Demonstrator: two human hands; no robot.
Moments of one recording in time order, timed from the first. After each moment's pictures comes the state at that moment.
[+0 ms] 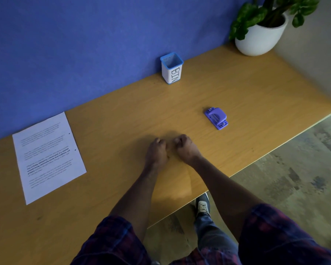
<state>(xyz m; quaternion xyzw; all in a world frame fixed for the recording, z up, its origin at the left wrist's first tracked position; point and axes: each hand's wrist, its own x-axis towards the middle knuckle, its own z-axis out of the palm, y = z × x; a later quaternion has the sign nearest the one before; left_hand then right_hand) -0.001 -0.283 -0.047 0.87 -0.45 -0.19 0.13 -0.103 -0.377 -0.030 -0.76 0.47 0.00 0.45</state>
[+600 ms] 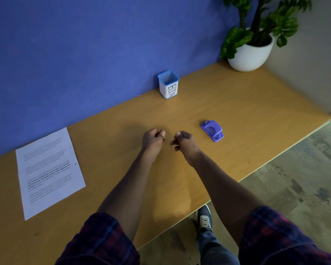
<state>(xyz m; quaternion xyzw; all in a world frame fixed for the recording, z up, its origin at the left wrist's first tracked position) 0.034 -0.337 0.008 0.81 -0.17 -0.31 0.46 -0.081 -0.406 0.010 -0.52 0.44 -0.17 0.71</state>
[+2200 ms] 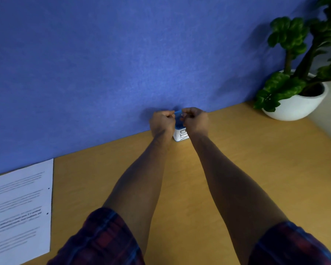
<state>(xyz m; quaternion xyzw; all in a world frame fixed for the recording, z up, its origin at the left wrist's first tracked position) 0.170 -0.544 0.038 0.84 -0.14 -0.13 0.51 0.100 -0.622 0.027 -0.68 0.44 -0.27 0.52</state>
